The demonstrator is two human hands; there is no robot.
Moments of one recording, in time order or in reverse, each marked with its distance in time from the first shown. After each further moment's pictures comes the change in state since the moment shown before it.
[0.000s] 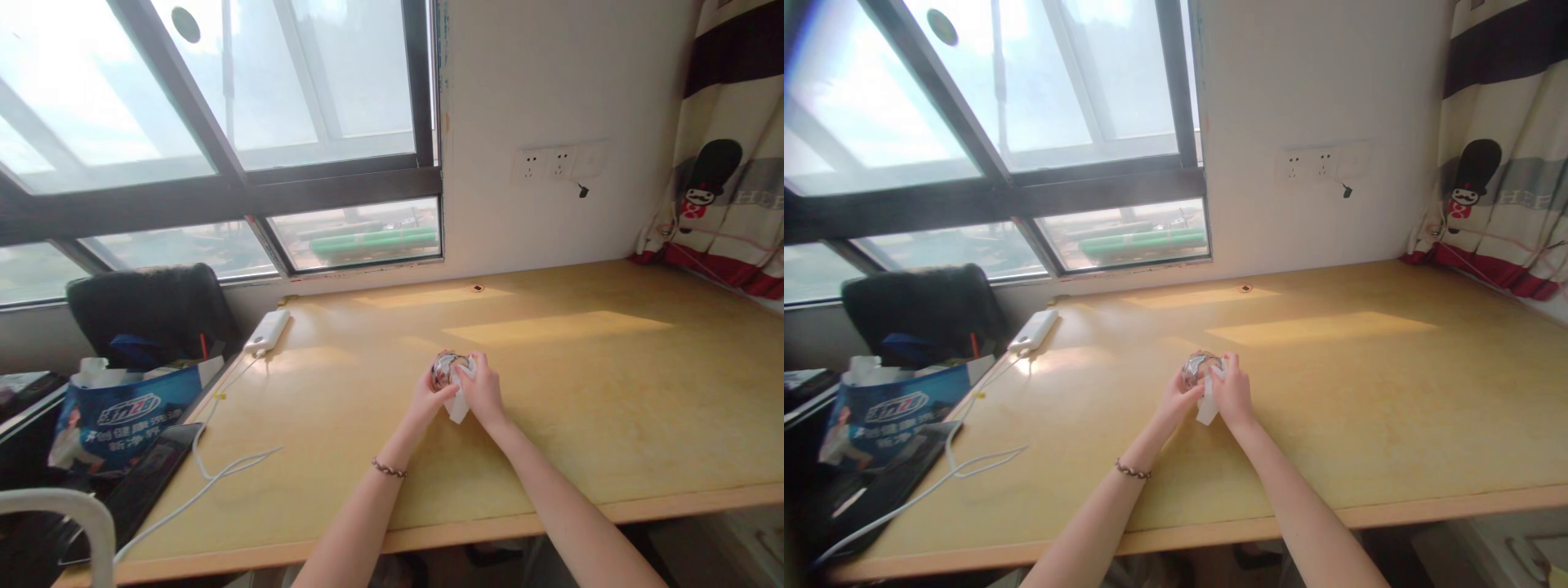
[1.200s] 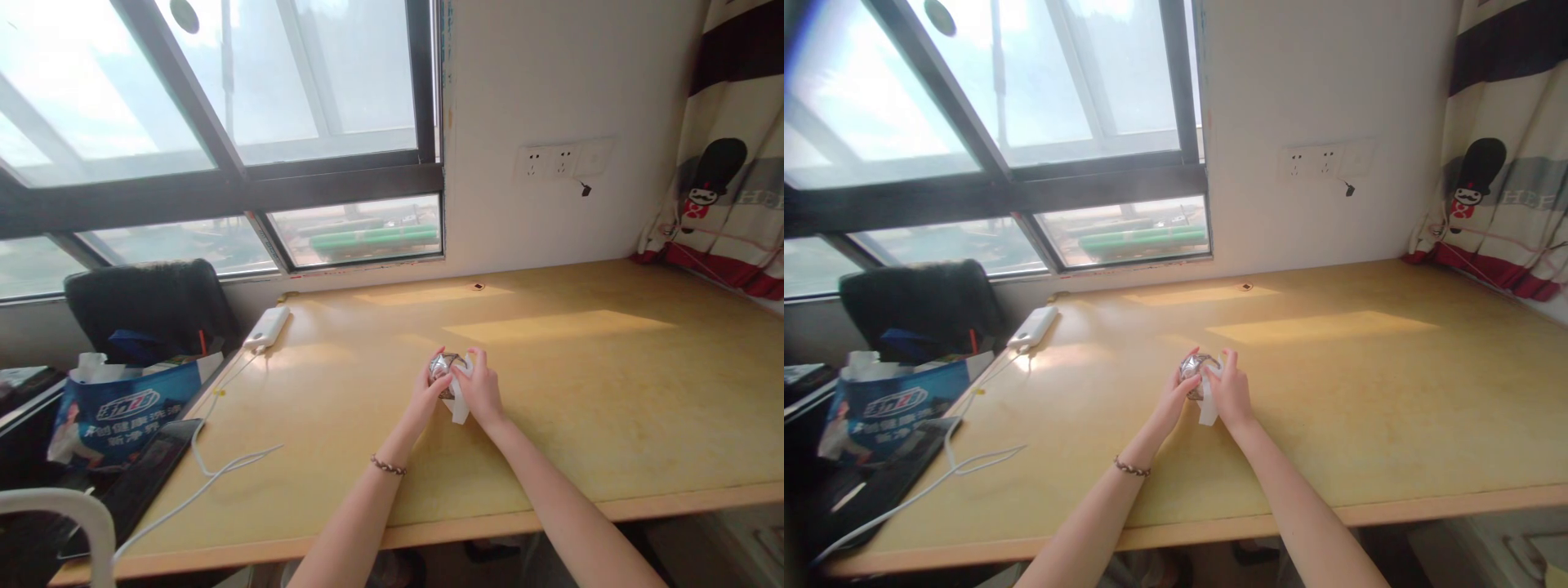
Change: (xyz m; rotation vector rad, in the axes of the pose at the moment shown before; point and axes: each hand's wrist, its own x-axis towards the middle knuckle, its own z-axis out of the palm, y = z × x) left_hand -0.006 0.013 0.004 -0.049 0.047 -0.069; right_hand -0.002 -0.004 -0.001 -0.079 -0.020 -0.008
